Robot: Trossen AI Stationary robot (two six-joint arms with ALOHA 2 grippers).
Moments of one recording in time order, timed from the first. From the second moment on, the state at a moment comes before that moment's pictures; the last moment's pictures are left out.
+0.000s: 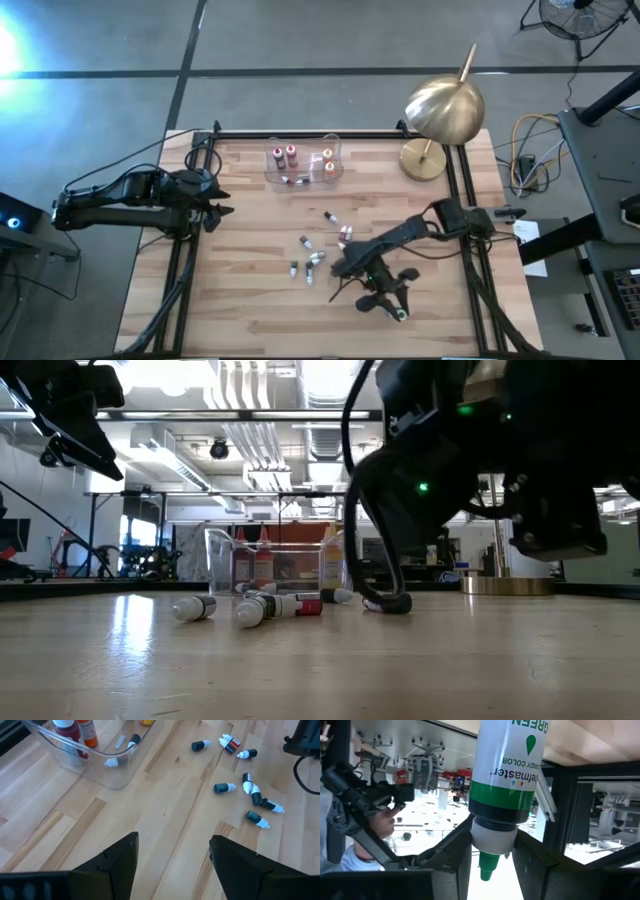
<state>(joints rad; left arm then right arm) 0.10 0.54 0.68 -0.98 -0.12 -0.38 0.30 2.26 1.51 -1.48 -1.27 0.76</state>
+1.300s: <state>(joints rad) 0.10 0.54 0.68 -0.98 -0.12 -0.37 0.30 2.20 1.67 -1.43 -0.89 0.97</state>
